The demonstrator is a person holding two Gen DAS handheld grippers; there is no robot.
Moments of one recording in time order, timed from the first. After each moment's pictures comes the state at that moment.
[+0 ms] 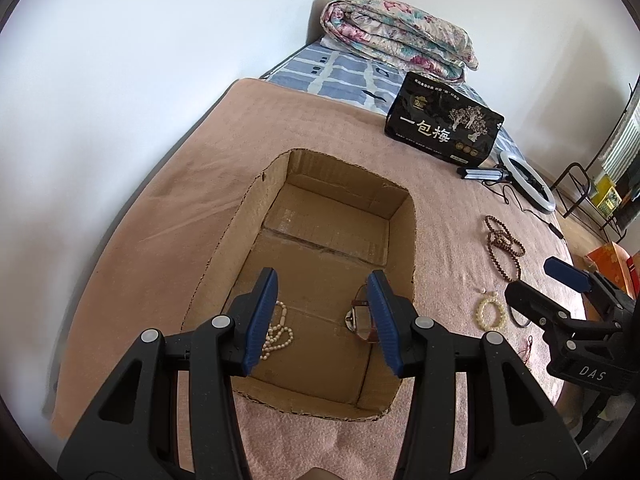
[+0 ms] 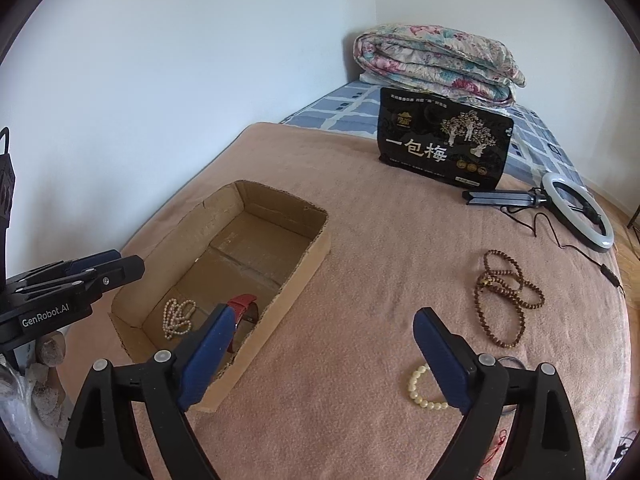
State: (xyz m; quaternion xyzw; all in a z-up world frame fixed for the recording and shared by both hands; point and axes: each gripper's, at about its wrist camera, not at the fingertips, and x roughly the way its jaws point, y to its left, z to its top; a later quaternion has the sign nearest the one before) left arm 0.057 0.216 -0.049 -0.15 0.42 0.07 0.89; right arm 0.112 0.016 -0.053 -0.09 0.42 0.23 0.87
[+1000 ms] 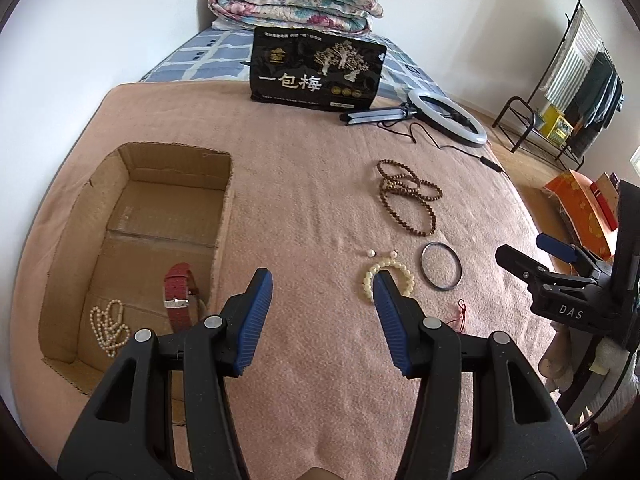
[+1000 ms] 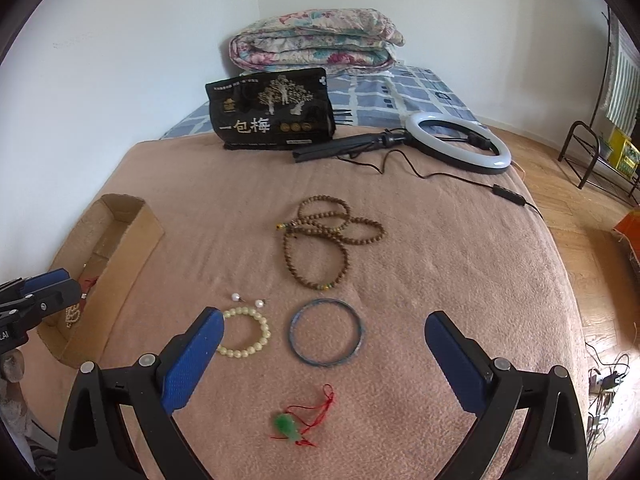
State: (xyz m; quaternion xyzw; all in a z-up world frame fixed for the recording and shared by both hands) left arm 0.098 0.062 -0.060 -0.09 0.46 -0.06 0.88; right arm 0.127 -0.170 -0.076 -0.04 0.44 0.09 0.89
